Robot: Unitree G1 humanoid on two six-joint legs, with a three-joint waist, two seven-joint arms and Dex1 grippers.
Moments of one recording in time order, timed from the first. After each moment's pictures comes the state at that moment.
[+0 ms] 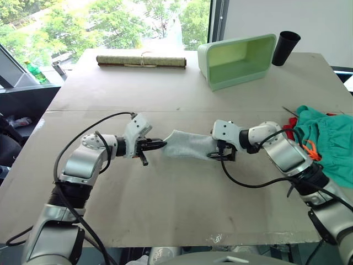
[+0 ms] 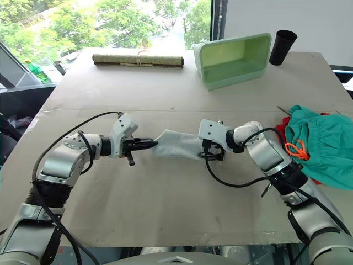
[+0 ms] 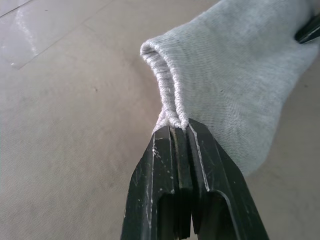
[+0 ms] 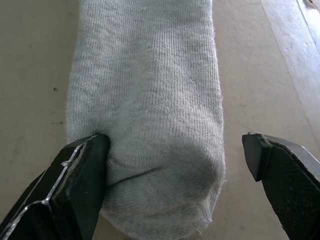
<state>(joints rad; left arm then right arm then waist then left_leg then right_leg) -0.42 0.74 -0.08 0.06 -0.33 0.57 -1.07 -0.66 -0.53 0.48 -0.03 -0.05 0.52 0.96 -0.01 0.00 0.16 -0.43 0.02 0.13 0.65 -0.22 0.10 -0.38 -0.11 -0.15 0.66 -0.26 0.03</state>
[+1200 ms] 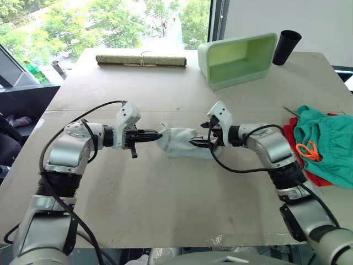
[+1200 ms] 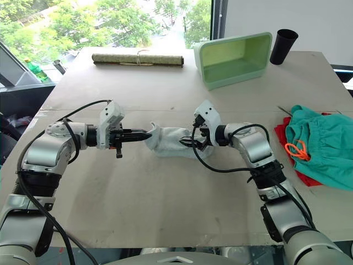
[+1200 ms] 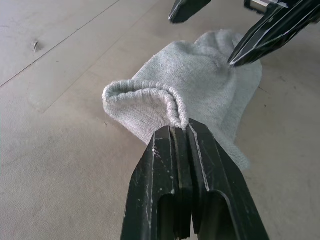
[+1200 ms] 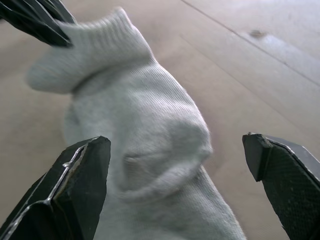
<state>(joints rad) -0.51 0.80 -0.04 0.14 -0.37 0.53 -1.22 -0.69 -0.25 0.27 0.13 0.19 0.75 0.77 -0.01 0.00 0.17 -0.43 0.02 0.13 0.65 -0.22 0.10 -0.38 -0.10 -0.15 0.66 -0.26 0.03</state>
